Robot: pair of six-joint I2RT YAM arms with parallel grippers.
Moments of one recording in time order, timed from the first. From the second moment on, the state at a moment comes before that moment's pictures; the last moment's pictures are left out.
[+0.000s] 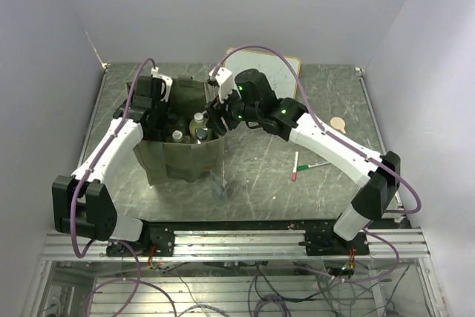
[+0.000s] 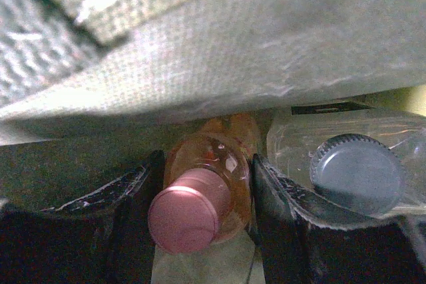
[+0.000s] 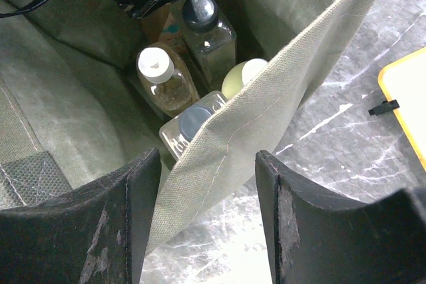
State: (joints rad) left arm -0.20 1.39 1.15 -0.57 -0.29 0.14; right arm 0.86 1.65 1.62 -0.47 -0.17 -0.03
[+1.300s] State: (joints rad) left arm -0.19 1.22 1.30 -0.52 -0.03 0.35; right arm 0.81 1.62 1.67 -0.50 -0.26 -0.13
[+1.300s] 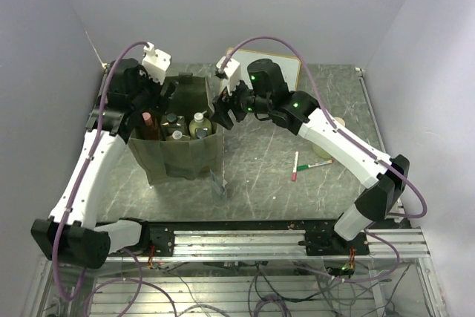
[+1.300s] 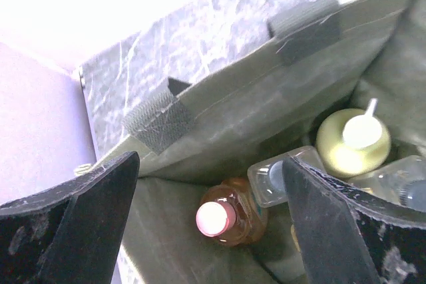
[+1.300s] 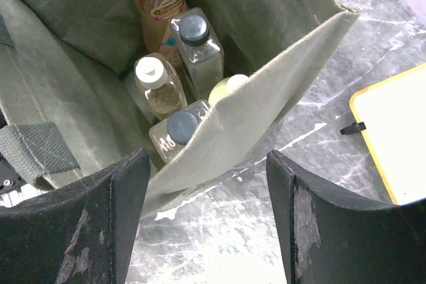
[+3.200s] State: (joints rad) left arm -0.19 1.27 1.49 -0.58 0.21 0.38; right arm -0.08 1.46 1.32 -0.91 -0.21 -0.49
